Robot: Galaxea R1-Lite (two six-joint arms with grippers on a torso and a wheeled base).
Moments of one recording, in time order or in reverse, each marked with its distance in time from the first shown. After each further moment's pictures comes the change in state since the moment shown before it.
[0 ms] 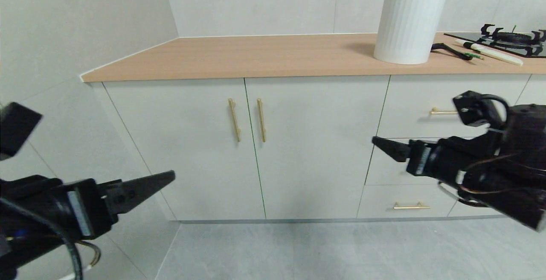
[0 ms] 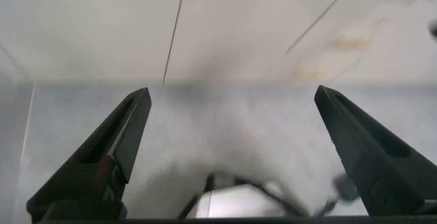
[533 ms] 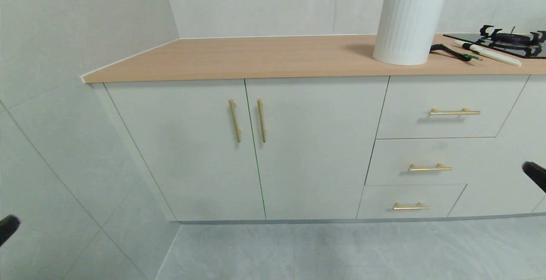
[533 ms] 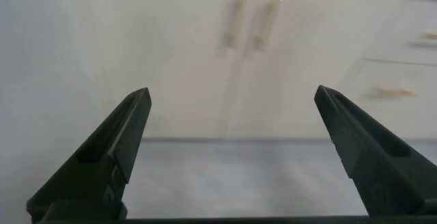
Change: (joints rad) left arm 0.234 -0.529 0.160 0.072 -0.007 0.273; right arm -0.225 -0.713 0.294 0.238 -0.054 -0.244
